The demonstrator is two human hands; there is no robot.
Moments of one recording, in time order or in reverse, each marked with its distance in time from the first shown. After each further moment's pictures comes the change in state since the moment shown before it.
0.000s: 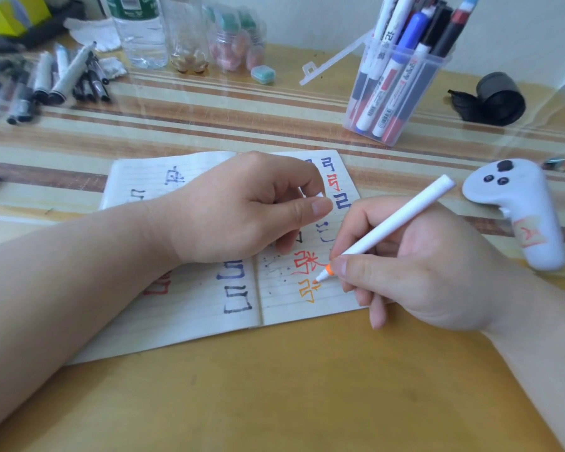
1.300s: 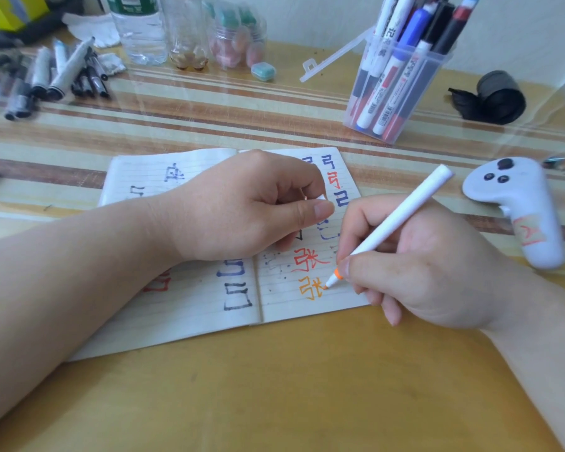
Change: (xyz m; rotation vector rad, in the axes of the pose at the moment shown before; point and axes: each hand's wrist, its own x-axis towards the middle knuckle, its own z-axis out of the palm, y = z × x) left_hand 0.001 0.000 0.001 0.056 -0.002 0.031; right_hand 0.002 -0.004 0.000 -0.071 -0.016 0.001
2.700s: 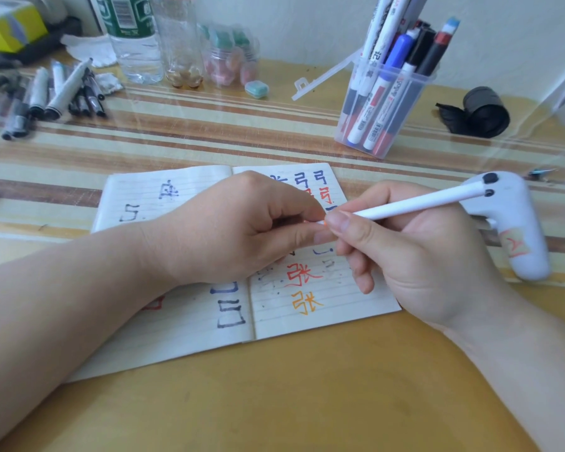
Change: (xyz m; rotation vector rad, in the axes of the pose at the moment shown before) left_hand 0.002 -0.007 0.003 0.142 0.103 0.267; right_hand 0.008 0.010 0.007 0.412 0.342 -0.162
